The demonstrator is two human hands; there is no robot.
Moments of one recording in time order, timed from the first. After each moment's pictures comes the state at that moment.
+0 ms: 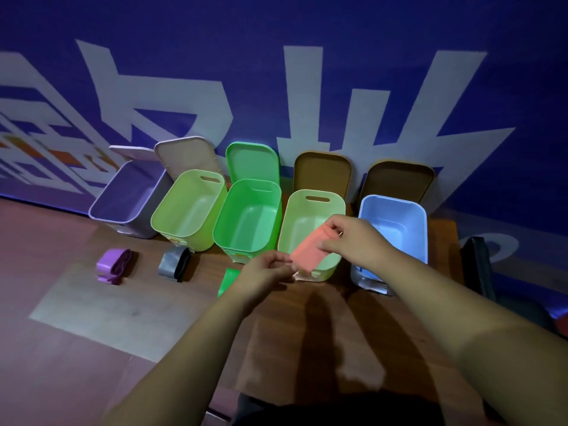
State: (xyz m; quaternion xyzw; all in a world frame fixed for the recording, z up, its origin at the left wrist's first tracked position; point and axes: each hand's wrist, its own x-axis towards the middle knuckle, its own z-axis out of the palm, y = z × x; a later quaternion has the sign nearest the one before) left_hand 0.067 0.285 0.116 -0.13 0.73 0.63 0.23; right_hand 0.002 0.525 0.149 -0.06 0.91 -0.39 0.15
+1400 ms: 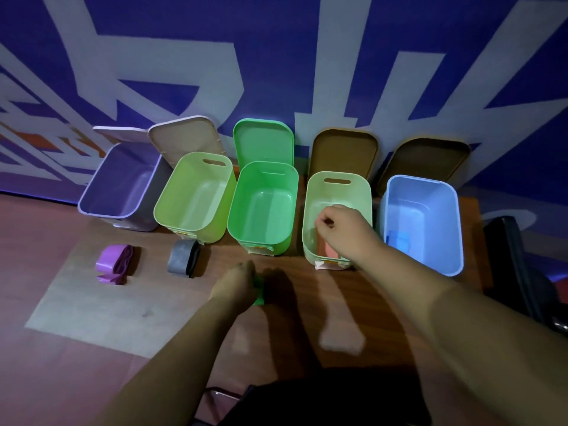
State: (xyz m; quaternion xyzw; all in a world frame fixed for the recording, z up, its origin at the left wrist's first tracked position) left_hand 0.040 0.146 0.007 -0.02 0.95 0.15 0.26; right_hand -0.032 0.424 0.080 -0.06 0.94 -0.33 0.09
